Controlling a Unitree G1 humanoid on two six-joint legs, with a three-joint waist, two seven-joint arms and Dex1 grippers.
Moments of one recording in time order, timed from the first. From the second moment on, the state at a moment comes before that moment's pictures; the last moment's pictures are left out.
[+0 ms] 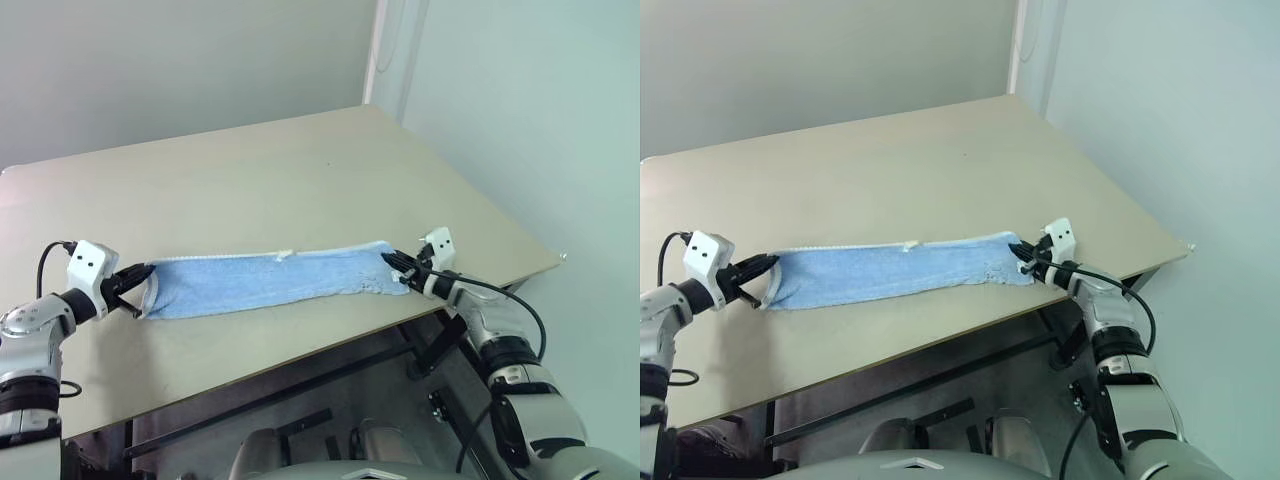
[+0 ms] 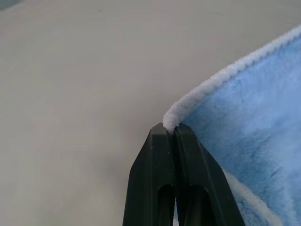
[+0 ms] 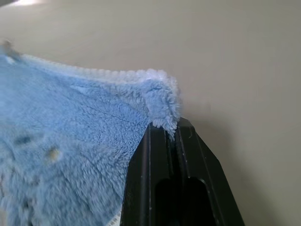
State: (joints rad) left arm -0.34 0.77 0.25 0.78 -0.22 -0.12 -0.92; right arm -0.54 -0.32 -0.06 0.78 0.23 0.00 0.82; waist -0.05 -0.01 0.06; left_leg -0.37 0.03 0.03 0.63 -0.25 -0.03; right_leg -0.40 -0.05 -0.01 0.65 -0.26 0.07
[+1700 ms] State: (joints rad) left arm 0.09 0.69 0.23 -0.16 -0.51 0.38 -0.91; right arm -0.67 -0.50 -0.17 0.66 0.58 1.25 0.90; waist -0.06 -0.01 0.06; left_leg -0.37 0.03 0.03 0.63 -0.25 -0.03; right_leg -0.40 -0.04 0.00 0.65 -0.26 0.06
